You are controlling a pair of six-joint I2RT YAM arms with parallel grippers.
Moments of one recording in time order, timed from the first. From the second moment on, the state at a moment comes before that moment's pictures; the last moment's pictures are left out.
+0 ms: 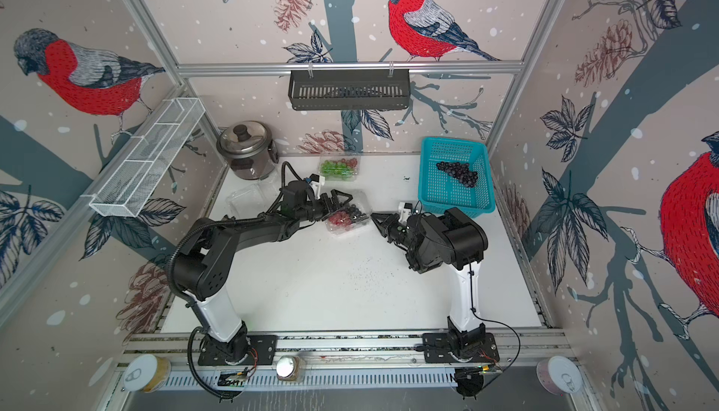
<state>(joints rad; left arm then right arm) -0.43 1.80 0.95 0.42 0.55 -0.89 0.39 2.09 0.56 1.38 -0.51 1.44</state>
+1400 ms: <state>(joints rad) -0.42 1.76 0.97 0.37 0.55 -0.88 0.40 1.90 0.53 1.17 -0.47 1.31</state>
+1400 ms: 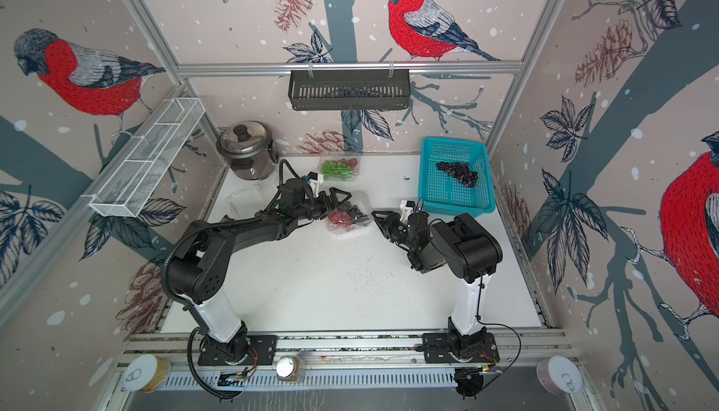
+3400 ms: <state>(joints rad) -0.35 2.02 1.30 0.13 0.52 -0.98 0.49 1.70 0.96 0.09 -0.30 0.46</state>
